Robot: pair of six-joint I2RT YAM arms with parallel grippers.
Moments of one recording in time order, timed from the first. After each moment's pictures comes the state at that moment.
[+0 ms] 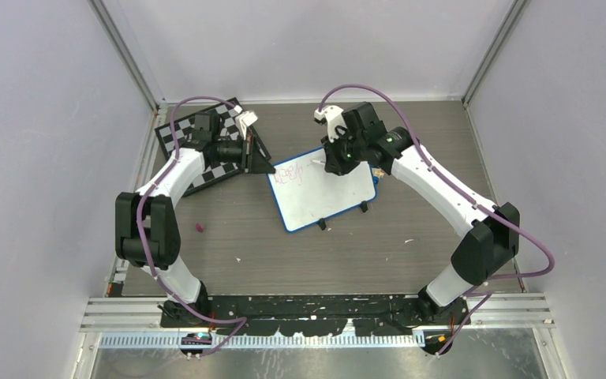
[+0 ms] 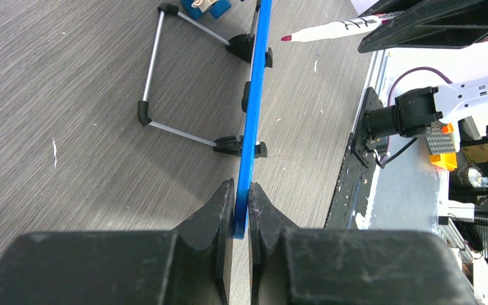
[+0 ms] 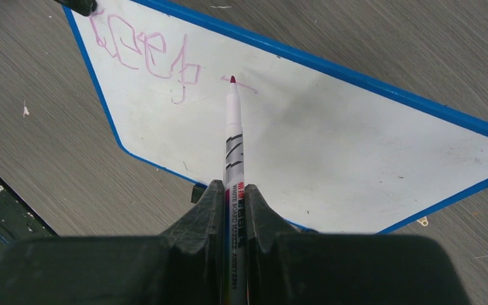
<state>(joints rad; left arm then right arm) -0.14 1.67 1.26 -0.42 1.08 0.05 0.58 1.58 1.51 -0.71 -0.19 -0.08</state>
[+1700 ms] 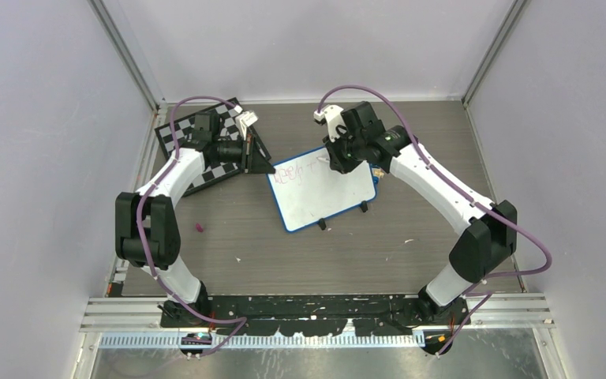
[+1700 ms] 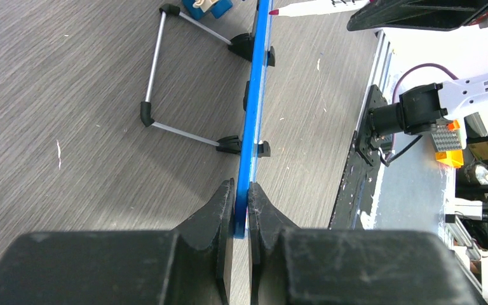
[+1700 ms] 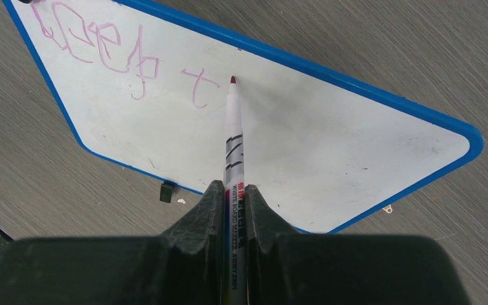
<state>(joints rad) -0.14 1.67 1.26 -0.43 1.07 0.07 0.58 1.60 1.52 -0.73 -0.11 -0.13</state>
